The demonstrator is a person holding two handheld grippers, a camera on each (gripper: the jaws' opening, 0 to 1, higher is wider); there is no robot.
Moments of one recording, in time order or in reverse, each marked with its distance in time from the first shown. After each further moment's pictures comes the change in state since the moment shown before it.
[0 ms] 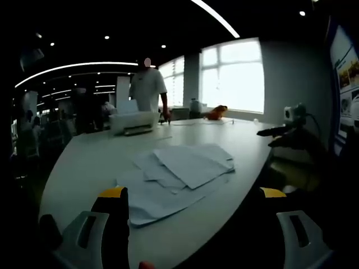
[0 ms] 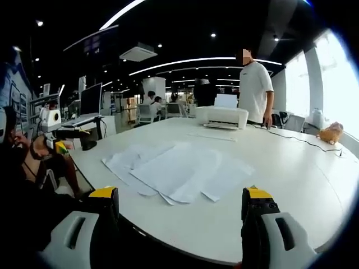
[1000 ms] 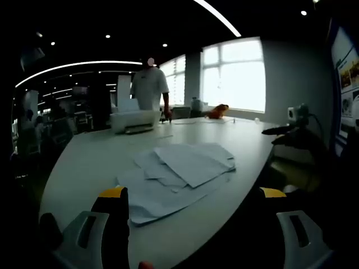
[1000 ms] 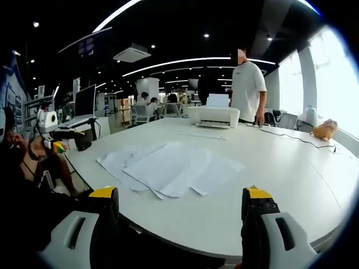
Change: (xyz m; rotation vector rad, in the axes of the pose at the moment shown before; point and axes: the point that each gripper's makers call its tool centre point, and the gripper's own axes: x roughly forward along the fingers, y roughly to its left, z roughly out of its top) left arm 0.000 0.001 -0.002 -0.005 0.008 0.007; right arm -0.020 -0.019 -0.005 0.019 -0.003 -0.048
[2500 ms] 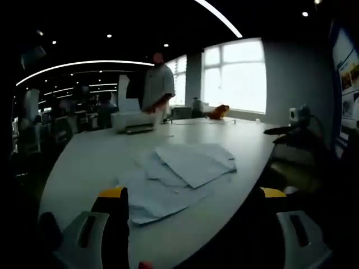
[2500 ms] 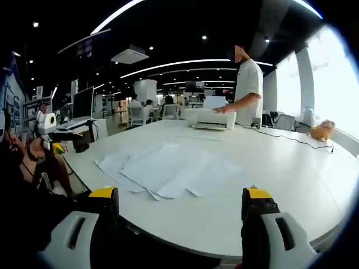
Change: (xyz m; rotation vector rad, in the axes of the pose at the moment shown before) left arm 0.000 0.003 0.001 -0.010 -0.003 0.005; right arm -0.006 -0.008 0.003 0.003 -0.015 -0.021
